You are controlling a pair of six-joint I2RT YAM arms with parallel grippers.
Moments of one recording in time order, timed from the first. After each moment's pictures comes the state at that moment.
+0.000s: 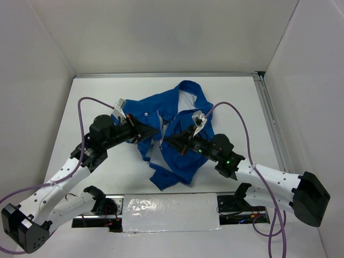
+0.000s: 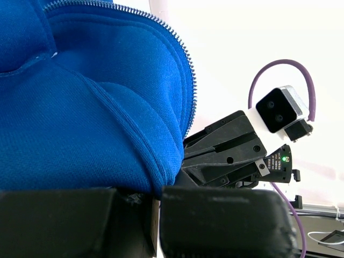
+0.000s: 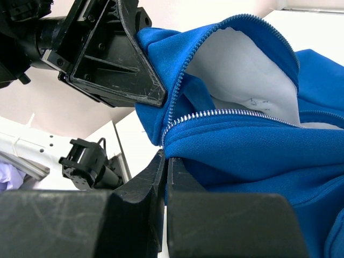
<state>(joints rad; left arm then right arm) -0.54 0.87 0.78 -0.11 0.35 -1.14 0.89 1.01 0.50 0.65 -0.18 0.49</state>
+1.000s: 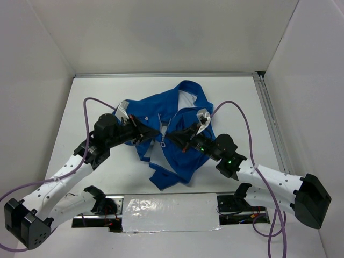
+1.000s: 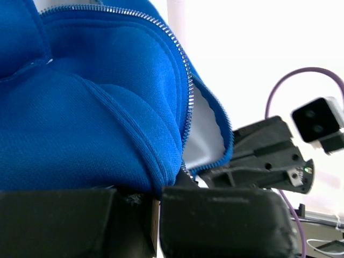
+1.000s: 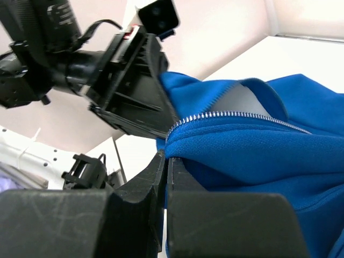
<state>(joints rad) -0.54 0.91 0.78 -0.14 0.36 -1.16 0.87 0.98 0.50 0.70 -0.15 0.49</state>
